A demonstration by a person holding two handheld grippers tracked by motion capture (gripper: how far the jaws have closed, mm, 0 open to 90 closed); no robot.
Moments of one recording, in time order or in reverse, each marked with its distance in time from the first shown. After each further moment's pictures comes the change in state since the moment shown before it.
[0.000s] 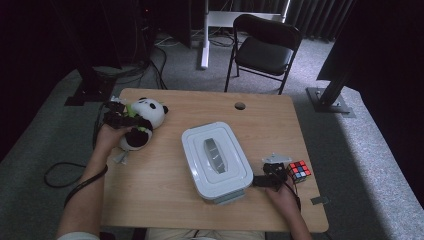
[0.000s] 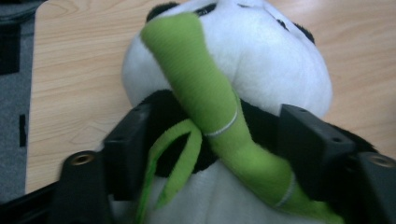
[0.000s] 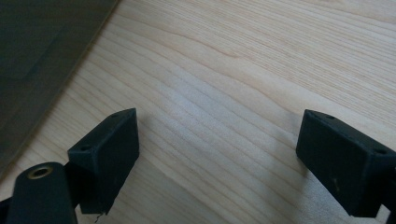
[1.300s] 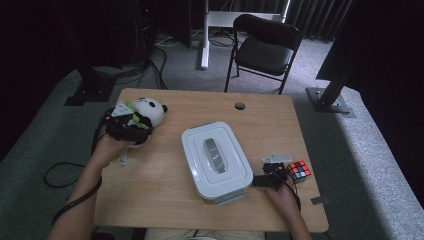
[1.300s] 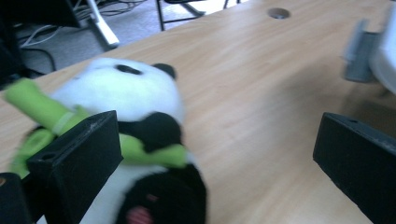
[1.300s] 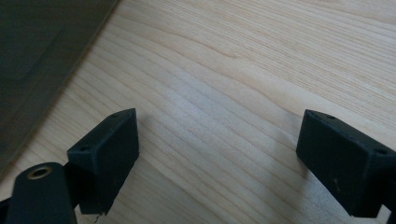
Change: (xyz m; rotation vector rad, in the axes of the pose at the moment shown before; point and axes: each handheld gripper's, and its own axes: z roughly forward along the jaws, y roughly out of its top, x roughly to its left) left arm -0.052 -0.002 -0.063 -0.155 -0.148 0.237; right arm 0.000 0.000 0.000 0.001 0.002 0.002
